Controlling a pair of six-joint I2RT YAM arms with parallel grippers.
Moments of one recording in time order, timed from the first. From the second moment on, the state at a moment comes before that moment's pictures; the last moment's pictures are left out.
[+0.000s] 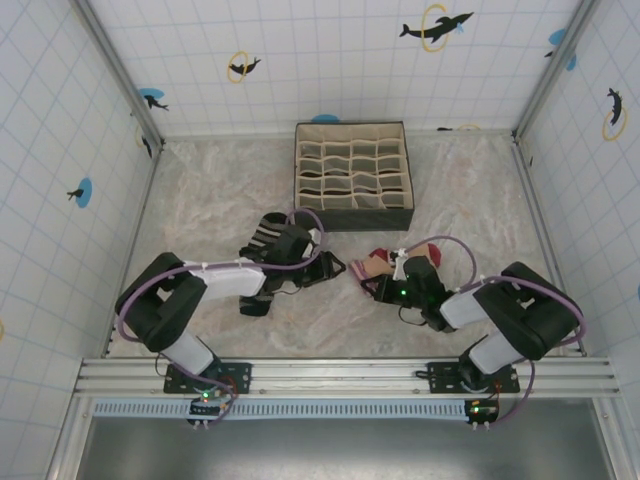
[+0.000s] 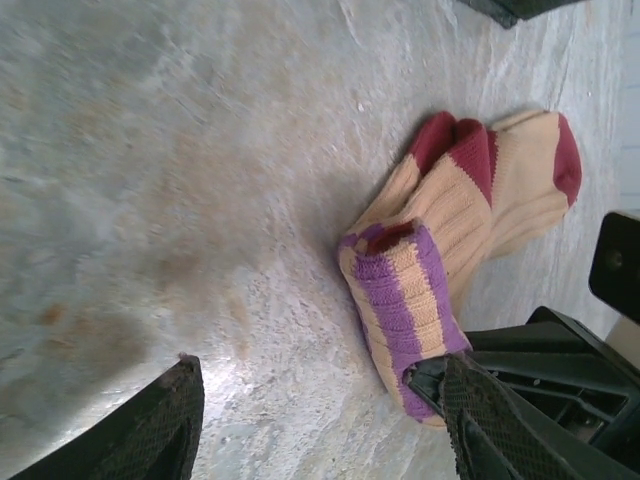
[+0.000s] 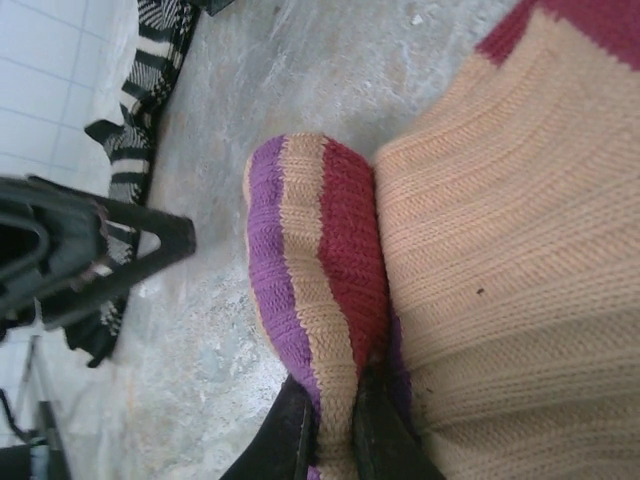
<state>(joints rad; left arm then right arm) -0.77 1.61 0.68 0.14 0.35 -0.91 0.65 1.53 0.20 0.74 -0.36 0.87</state>
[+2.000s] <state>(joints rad) -0.74 1.81 0.91 -0.02 0.34 -0.97 0.86 1.21 0.47 0.03 0.03 0.62</state>
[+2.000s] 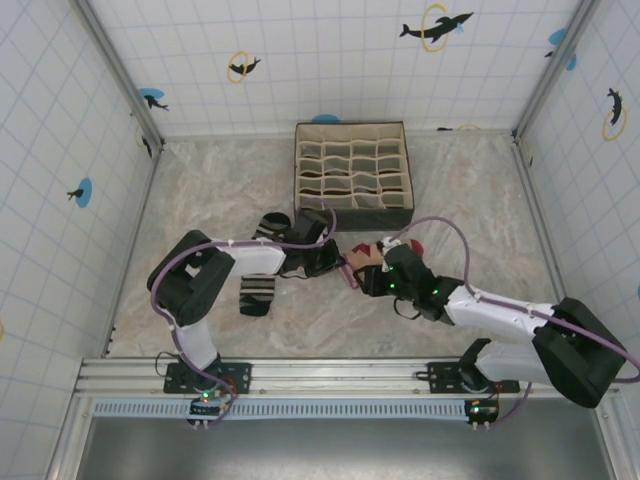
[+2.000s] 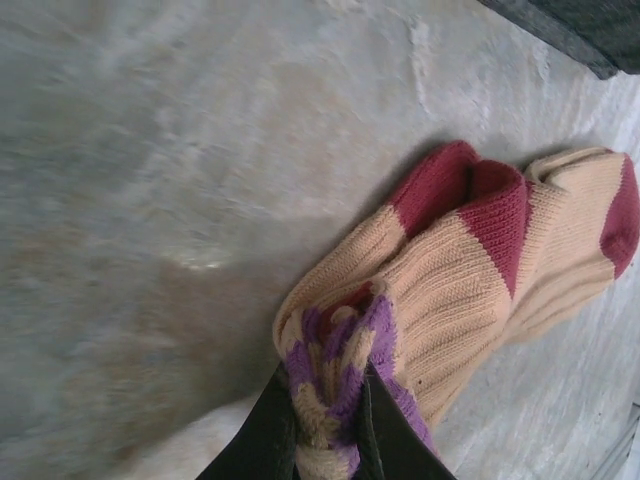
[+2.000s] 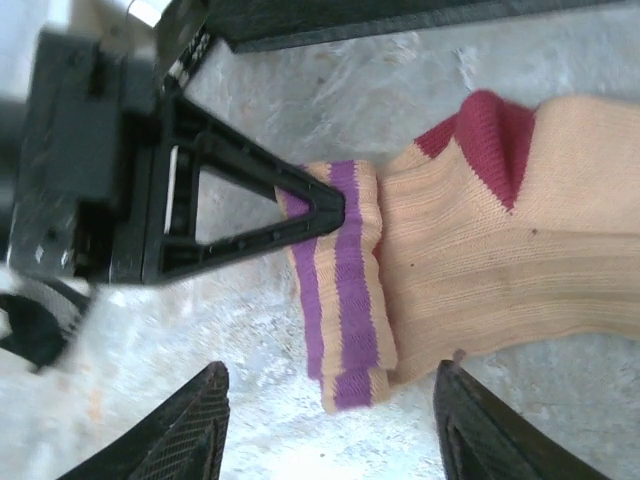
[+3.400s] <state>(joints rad) -0.72 1.77 0.91 -0.14 0.39 -0.95 1.28 1.77 0.71 -0.03 0.84 0.21</state>
